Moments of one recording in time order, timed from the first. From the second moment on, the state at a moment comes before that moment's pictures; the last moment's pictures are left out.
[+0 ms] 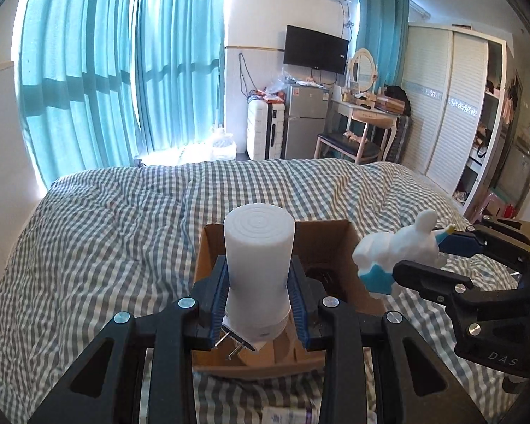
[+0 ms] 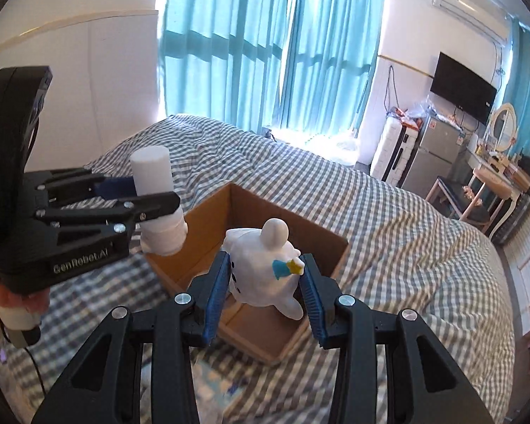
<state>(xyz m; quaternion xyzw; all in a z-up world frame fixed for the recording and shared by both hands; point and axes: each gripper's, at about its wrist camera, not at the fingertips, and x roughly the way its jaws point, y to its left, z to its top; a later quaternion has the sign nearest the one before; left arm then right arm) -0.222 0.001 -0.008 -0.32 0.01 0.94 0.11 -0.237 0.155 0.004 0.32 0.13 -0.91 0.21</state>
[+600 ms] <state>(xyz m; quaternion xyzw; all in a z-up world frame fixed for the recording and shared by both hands) -0.318 0.009 -0.097 -0.39 0.02 0.91 0.14 -0.353 0.147 -0.077 0.41 0.08 -0.89 0.21</state>
